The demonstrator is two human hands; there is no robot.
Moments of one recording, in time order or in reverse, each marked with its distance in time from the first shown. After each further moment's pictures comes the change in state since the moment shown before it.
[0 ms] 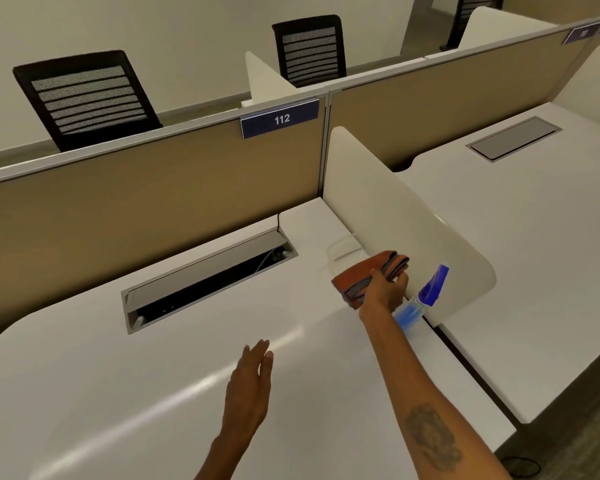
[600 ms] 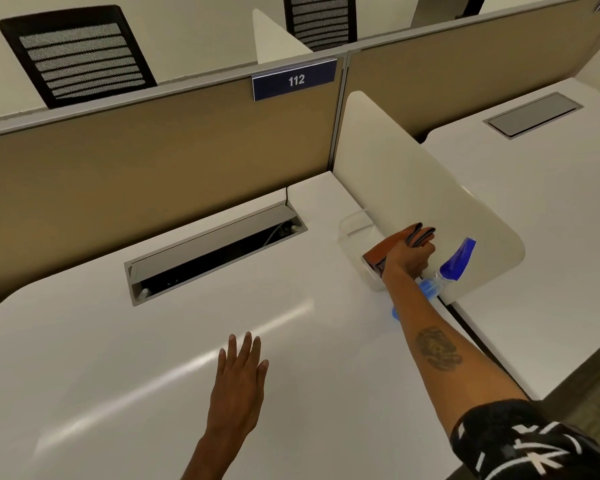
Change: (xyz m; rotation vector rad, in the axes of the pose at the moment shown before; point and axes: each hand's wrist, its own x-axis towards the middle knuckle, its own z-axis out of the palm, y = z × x) left_hand -0.013 -0.064 -0.016 0.527 -0.055 0.165; right_hand 0.052 0.012 0.018 -0.224 0.137 -0.163
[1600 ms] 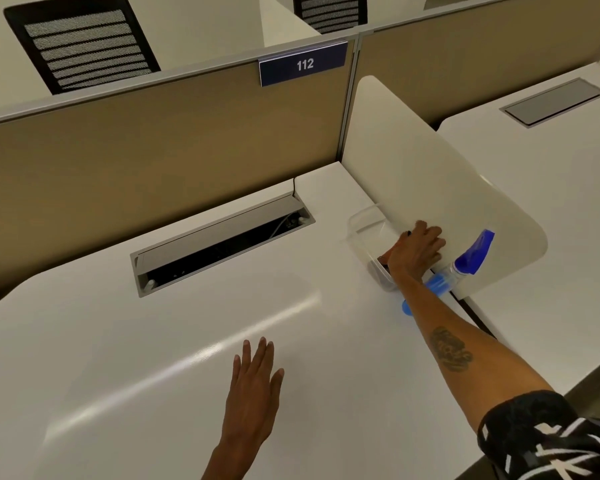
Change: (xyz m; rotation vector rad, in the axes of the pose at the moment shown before) left_hand -0.013 0.003 0.022 -0.020 -0.013 0.000; right_hand 0.012 0.023 0.005 -0.832 -0.062 -0.562
